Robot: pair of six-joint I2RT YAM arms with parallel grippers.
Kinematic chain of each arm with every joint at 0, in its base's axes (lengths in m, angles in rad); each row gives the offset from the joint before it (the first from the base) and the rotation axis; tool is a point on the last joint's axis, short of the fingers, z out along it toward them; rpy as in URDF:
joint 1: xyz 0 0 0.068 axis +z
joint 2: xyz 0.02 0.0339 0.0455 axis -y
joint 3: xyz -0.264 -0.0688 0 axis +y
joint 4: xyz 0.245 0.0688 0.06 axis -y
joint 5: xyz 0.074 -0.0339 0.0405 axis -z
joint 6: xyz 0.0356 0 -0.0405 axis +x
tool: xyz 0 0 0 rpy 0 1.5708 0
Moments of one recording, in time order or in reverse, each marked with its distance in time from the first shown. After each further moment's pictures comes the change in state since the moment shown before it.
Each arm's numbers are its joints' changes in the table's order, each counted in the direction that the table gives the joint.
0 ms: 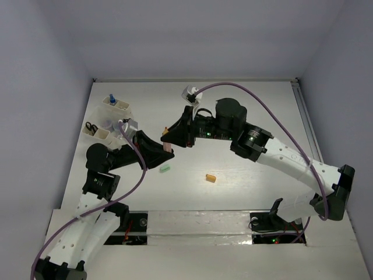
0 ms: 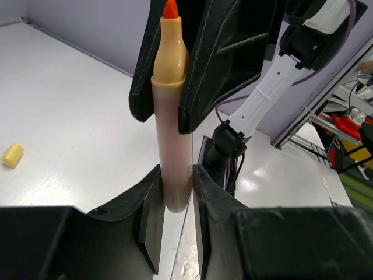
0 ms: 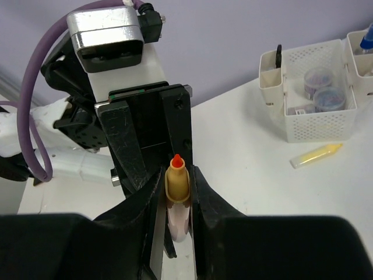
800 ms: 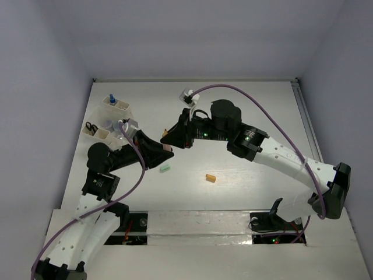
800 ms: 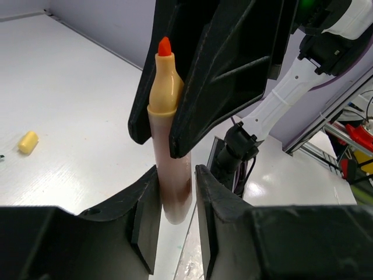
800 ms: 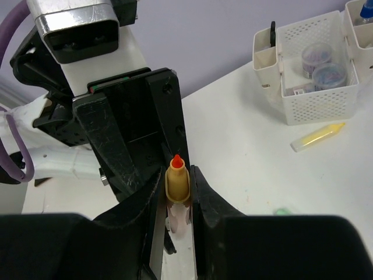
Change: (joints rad) left arm 0.000 0.026 0.000 -0.100 -0.066 0.046; right arm -0.002 -0.036 0.009 -0.029 -0.010 0.032
